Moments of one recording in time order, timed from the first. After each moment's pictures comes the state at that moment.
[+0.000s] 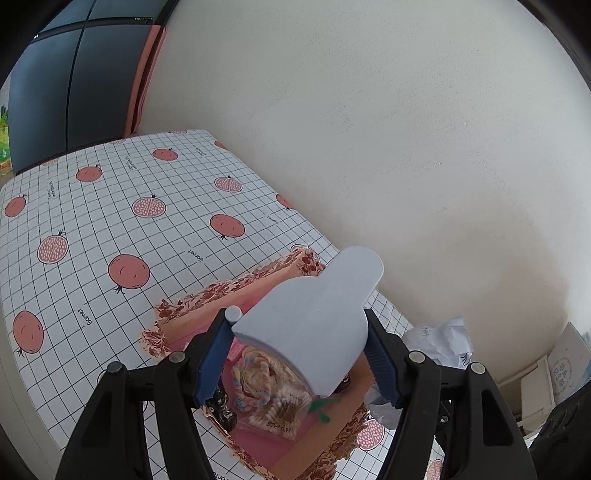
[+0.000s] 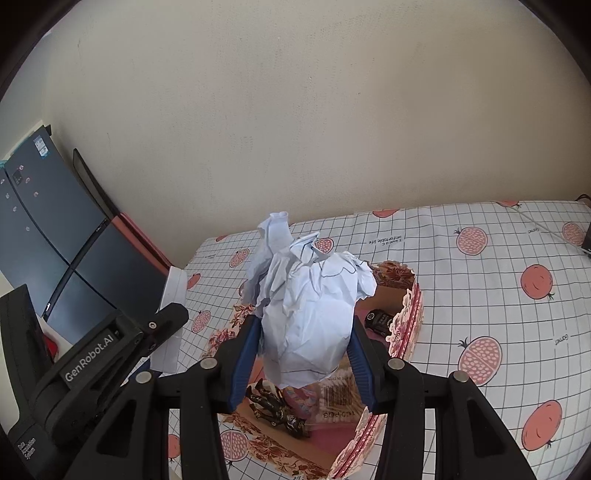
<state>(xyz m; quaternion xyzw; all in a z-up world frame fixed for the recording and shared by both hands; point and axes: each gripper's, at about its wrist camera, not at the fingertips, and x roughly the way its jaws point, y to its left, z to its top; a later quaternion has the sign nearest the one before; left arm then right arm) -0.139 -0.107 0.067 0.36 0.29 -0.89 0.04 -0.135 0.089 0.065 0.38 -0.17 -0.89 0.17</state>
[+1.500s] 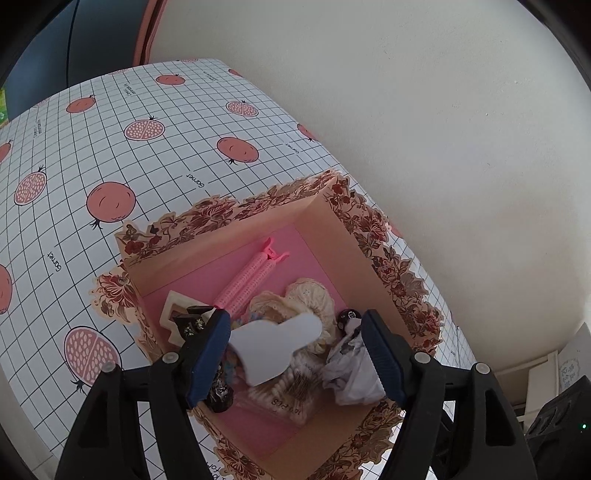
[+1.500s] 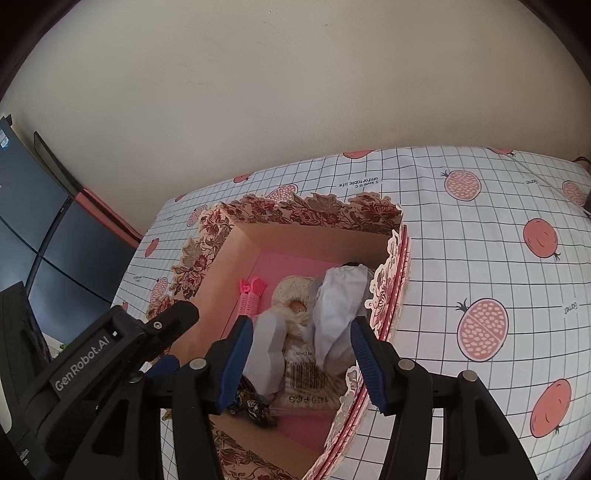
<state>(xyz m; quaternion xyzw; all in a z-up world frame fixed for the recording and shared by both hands) -0.174 -0.093 -0.003 0.45 0.30 -0.84 0.04 -0.169 0.078 0.000 0.47 -0.16 -0.86 0.12</state>
